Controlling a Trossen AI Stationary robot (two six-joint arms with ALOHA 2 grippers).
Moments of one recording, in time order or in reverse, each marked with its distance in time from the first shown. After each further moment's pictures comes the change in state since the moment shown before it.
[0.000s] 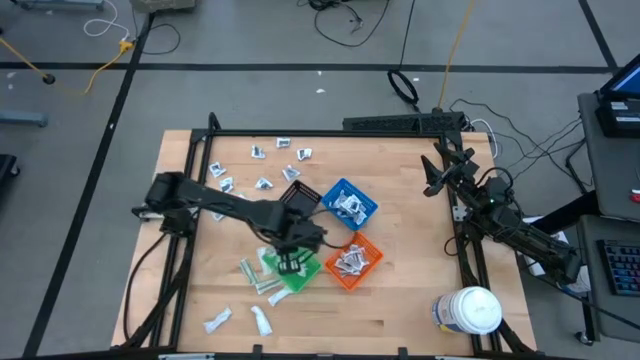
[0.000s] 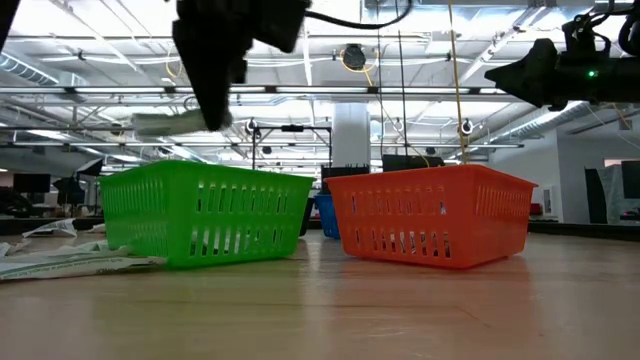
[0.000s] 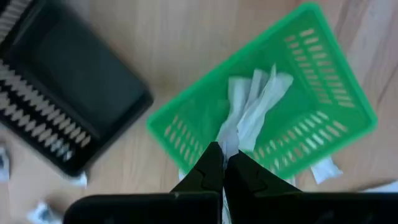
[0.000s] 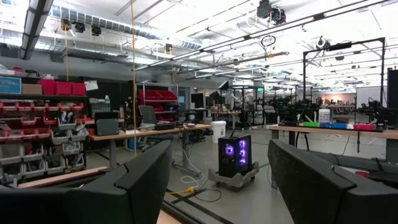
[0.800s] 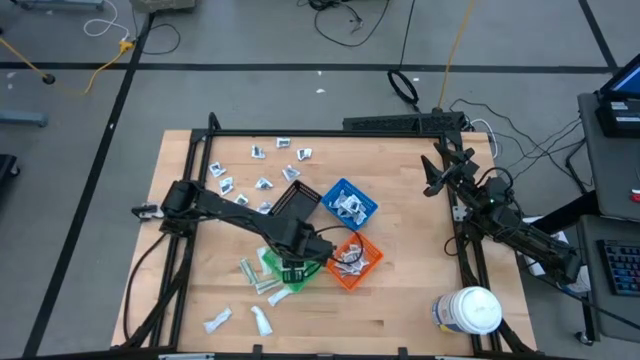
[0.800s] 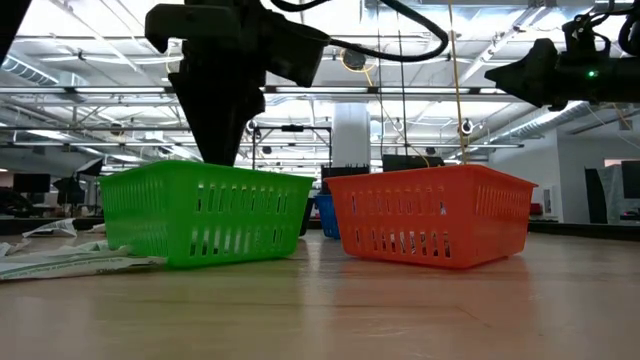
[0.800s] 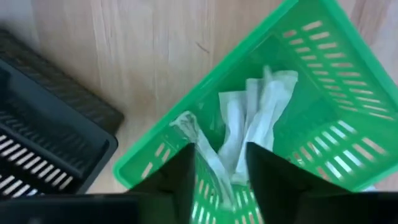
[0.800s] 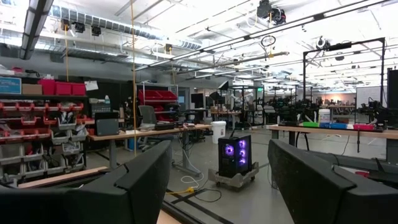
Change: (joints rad) left arm -0.036 0.138 0.018 0.060 -0.027 0.105; right arm 0.000 0.000 0.000 0.000 0.000 0.000
